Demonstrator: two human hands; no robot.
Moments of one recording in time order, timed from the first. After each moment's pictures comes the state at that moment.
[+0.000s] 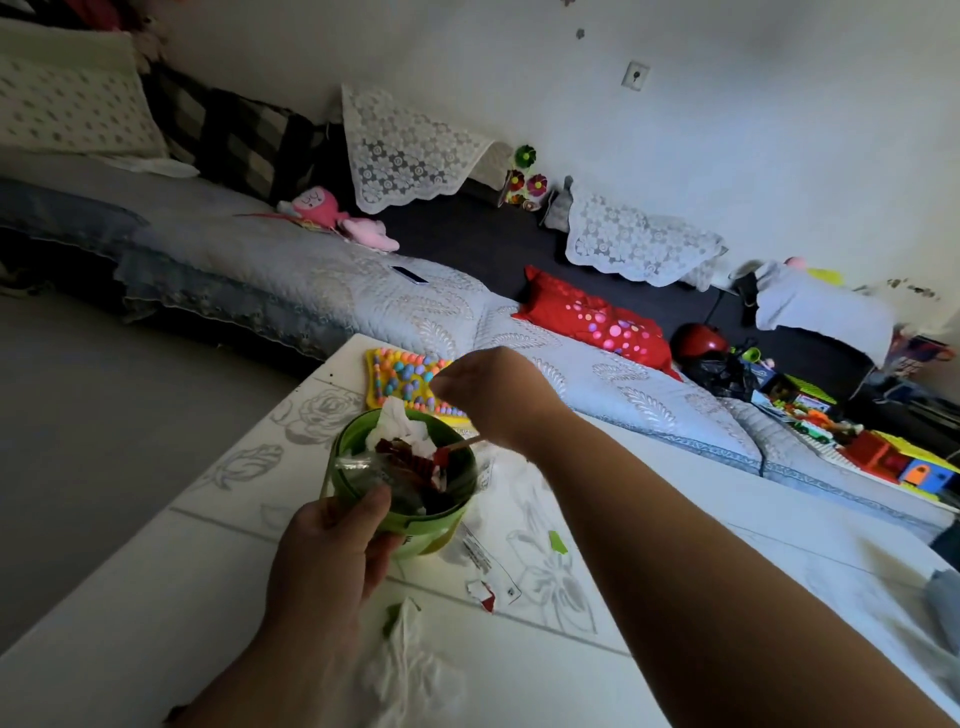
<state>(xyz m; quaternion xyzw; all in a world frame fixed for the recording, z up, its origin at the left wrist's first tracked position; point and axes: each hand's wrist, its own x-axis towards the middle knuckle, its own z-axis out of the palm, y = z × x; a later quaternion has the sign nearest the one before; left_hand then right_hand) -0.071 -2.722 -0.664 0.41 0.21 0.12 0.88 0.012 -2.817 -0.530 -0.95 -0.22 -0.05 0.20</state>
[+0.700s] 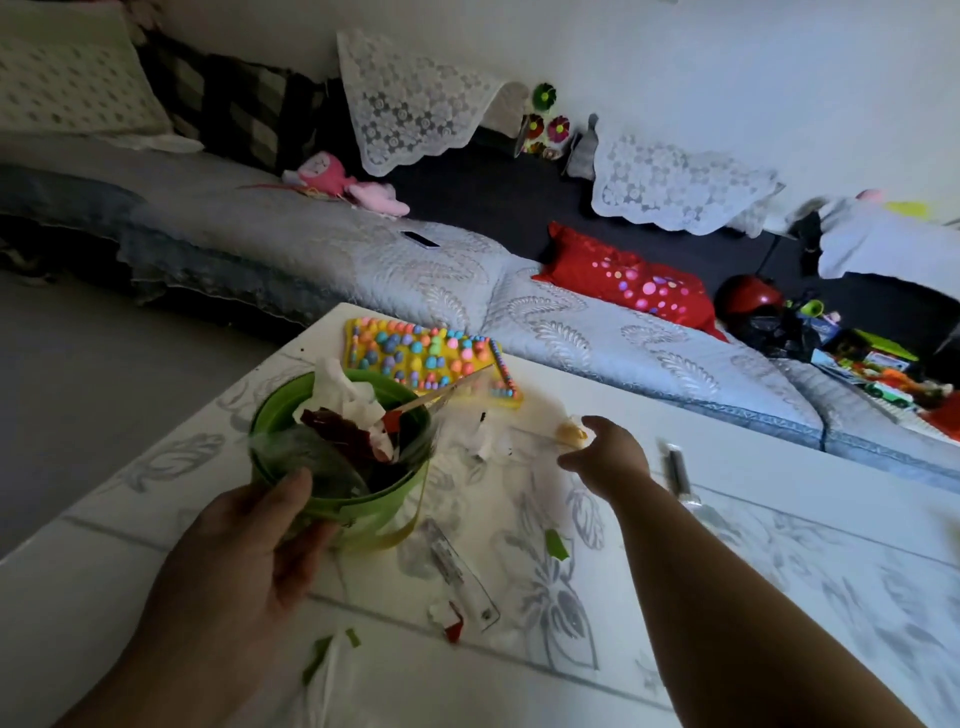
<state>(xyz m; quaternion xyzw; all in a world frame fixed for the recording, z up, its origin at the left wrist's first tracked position) -0.041 -2.731 -0.672 0.40 0.24 0.14 0.87 0.149 -2.985 -0.660 -0.97 0.07 -0.01 0.24</state>
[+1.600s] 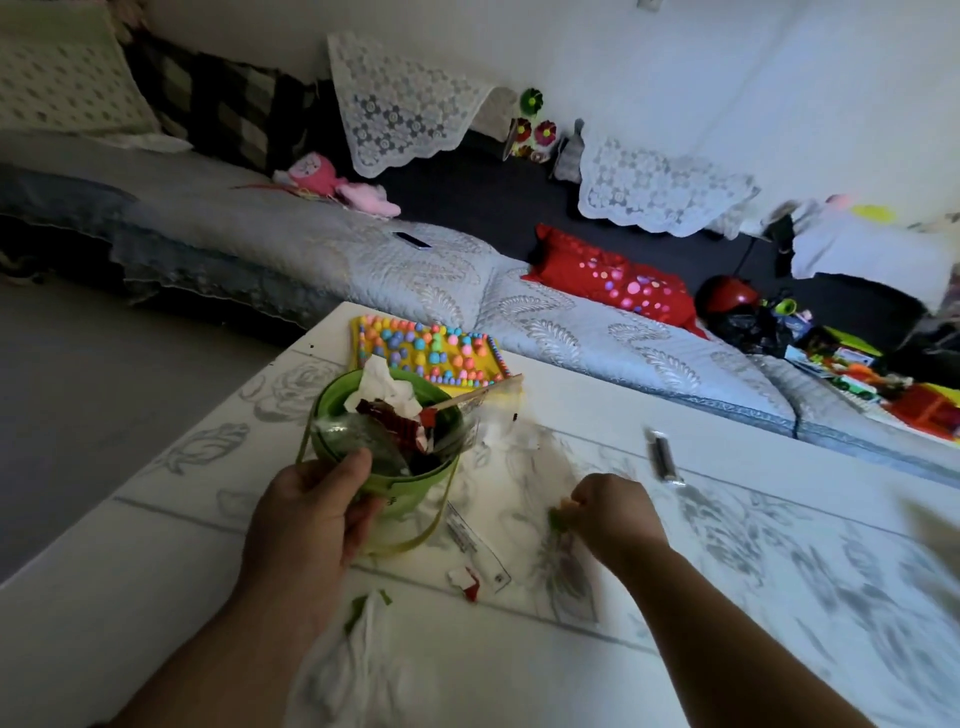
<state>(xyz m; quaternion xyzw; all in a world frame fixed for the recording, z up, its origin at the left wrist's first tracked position) -0.033 -2.740 -0.678 0.42 0.22 0.15 0.87 0.062 -2.983 -0.675 -0.99 0.04 -0.01 0.16</state>
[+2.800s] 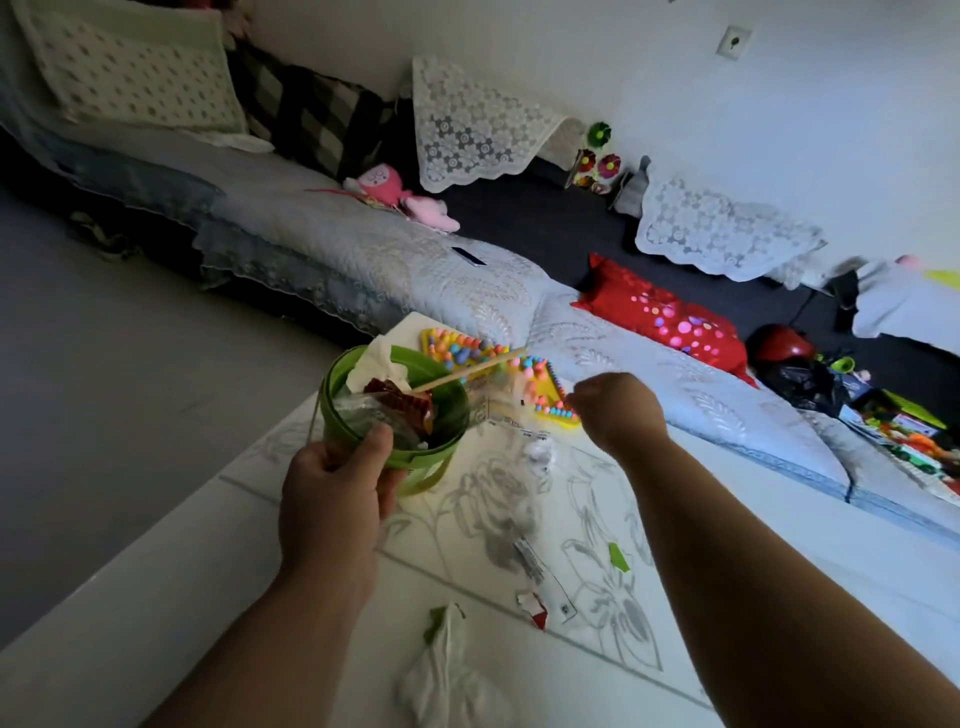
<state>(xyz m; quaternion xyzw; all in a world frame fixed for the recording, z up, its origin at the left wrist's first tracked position) -0.037 -2.695 -0.670 0.38 0.26 0.24 0.86 0.108 -2.871 -0.590 -0.99 -0.06 -0.09 0.08</state>
